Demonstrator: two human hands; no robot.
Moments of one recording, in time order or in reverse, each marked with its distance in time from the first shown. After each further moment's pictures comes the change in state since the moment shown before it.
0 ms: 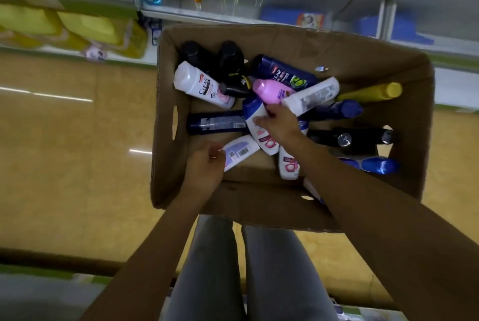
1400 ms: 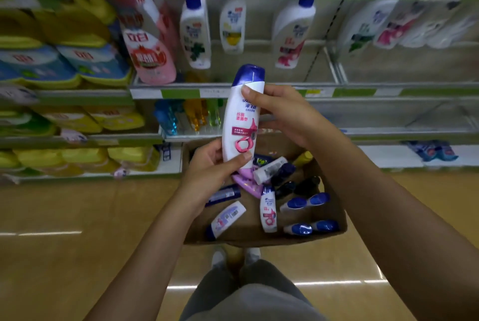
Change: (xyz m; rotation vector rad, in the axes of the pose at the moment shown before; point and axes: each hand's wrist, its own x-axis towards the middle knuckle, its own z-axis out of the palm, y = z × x) left_hand -0.202 0.147 -0.118 -0.539 -0.196 0.570; right_hand -0.286 -0.208 -0.179 0.544 -0.050 -0.494
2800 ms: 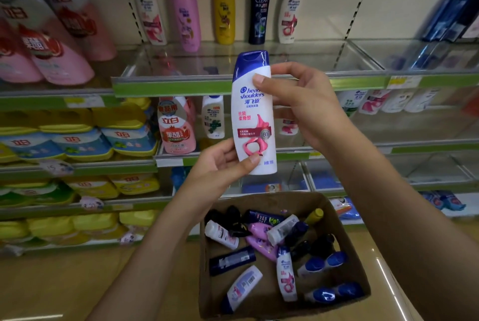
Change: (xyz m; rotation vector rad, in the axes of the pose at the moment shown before) left_hand -0.010 0.137 -0.041 -0.021 -0.224 0.264; right_hand -0.034 -0.157 0.039 0.078 0.169 -0.445
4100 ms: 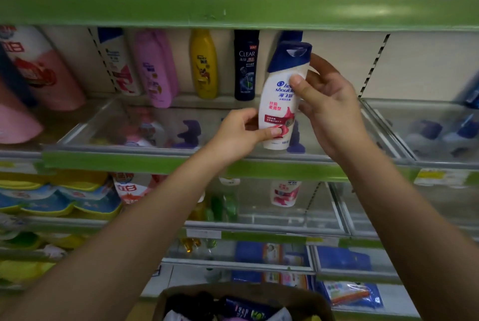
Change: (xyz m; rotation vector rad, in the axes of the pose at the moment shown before) left_hand 0.288 0.063 0.050 0.422 0.152 0.165; right_hand 0.216 0.012 -0.138 0.218 -0.019 -0.265
